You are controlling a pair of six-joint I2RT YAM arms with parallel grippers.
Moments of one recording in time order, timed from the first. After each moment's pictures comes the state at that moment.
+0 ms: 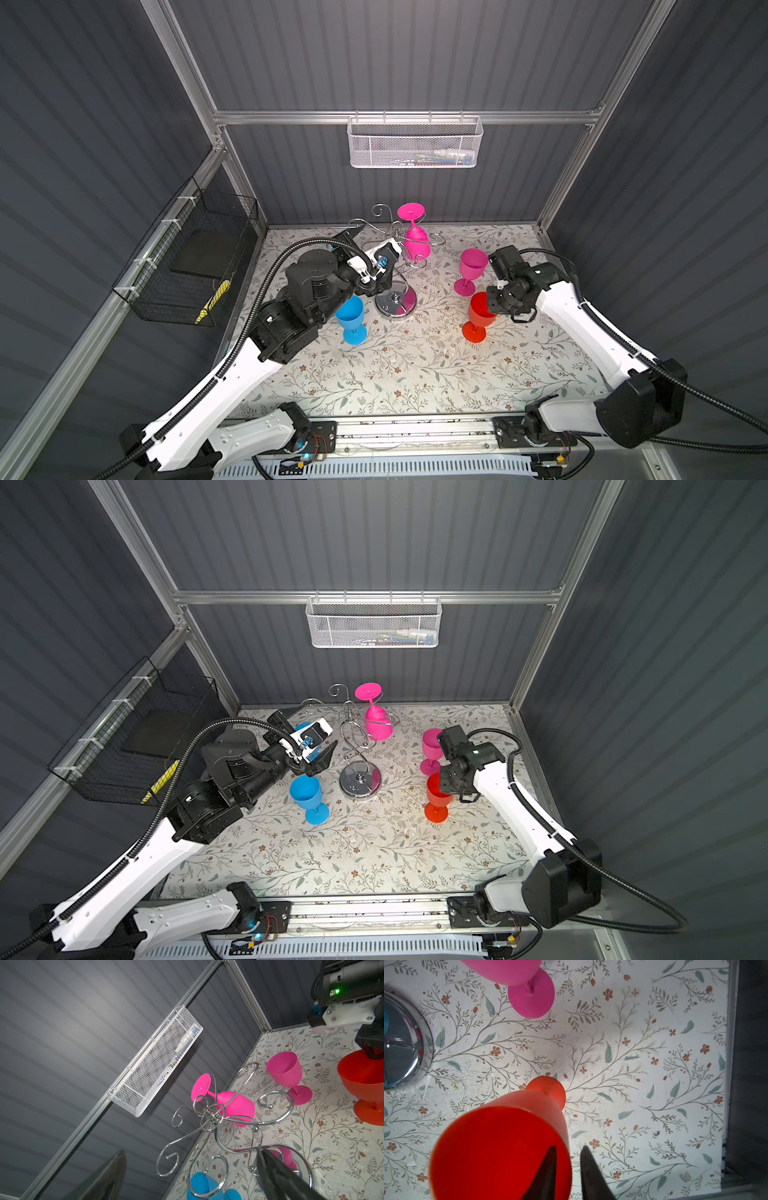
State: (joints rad) left arm -0.83 1.04 1.31 -0.38 -0.23 0.72; right arm 0.35 1.35 1.22 -1.13 0.19 0.40
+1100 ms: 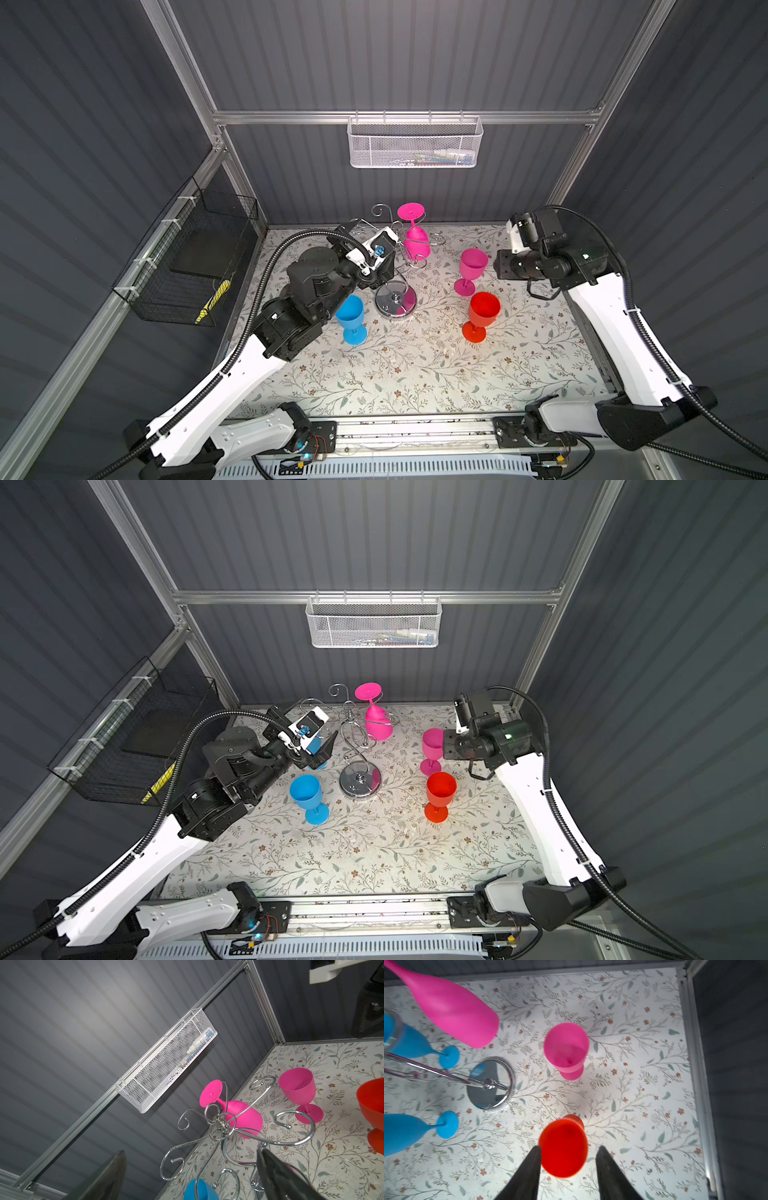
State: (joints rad) left arm -0.82 1.06 1.31 -0.30 -0.30 0.63; right arm 0.35 1.36 1.68 -1.20 0.09 0.29
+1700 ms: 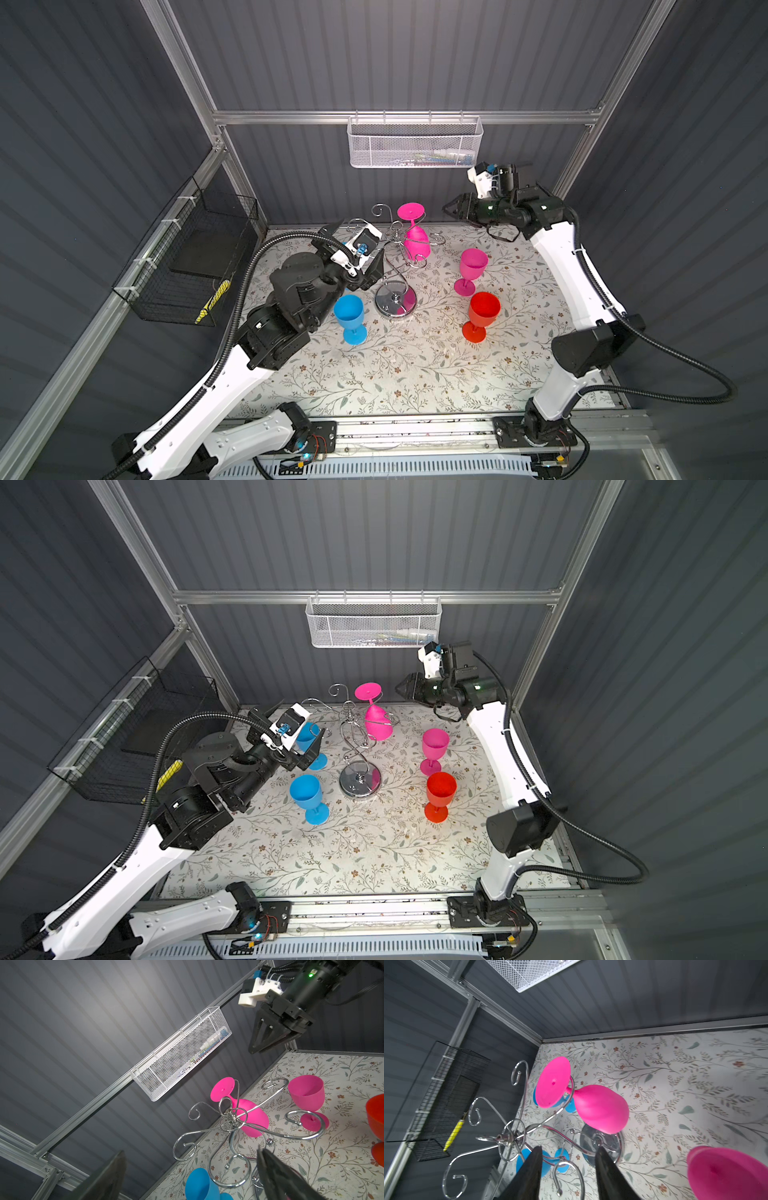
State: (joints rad) left arm -0.82 0.99 1.31 -0.34 -0.36 0.56; right arm 0.28 1.82 2.11 -0.85 -0.53 0.49
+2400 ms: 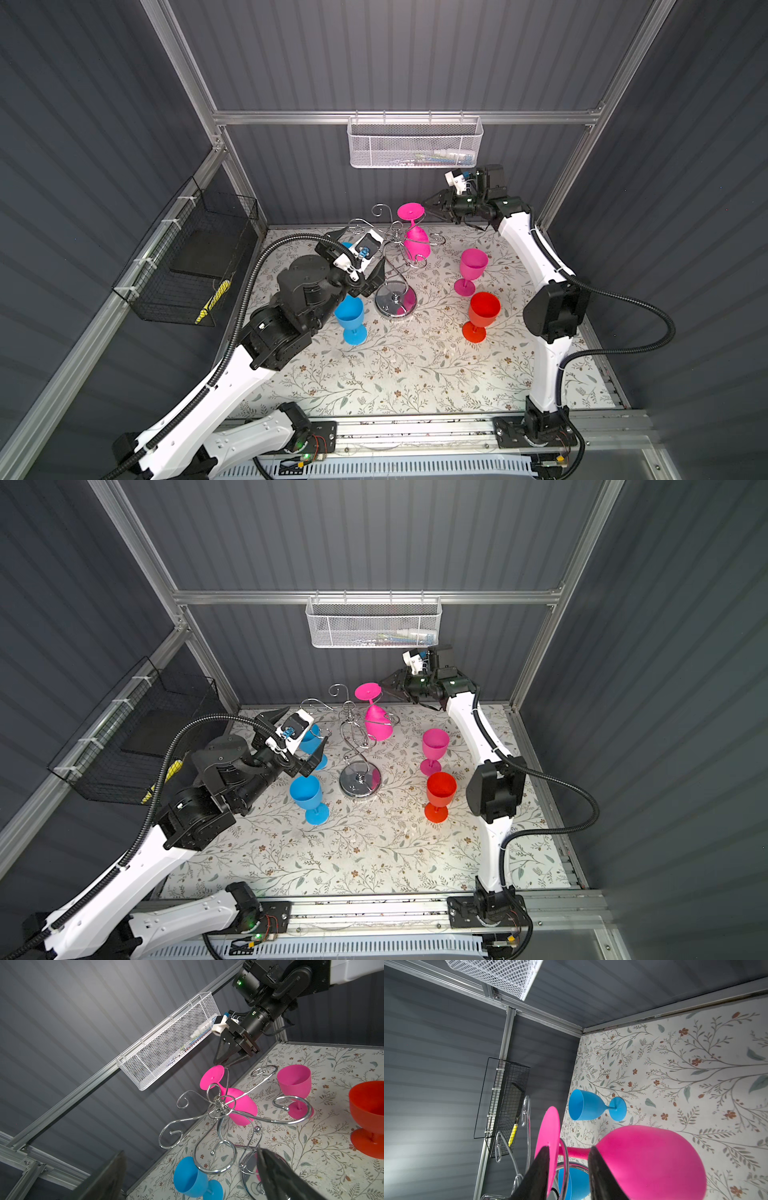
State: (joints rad) left arm -0.82 0.99 1.28 -0.39 -0.34 0.51; right arm 0.26 2.11 2.20 -0.57 -0.87 0.77
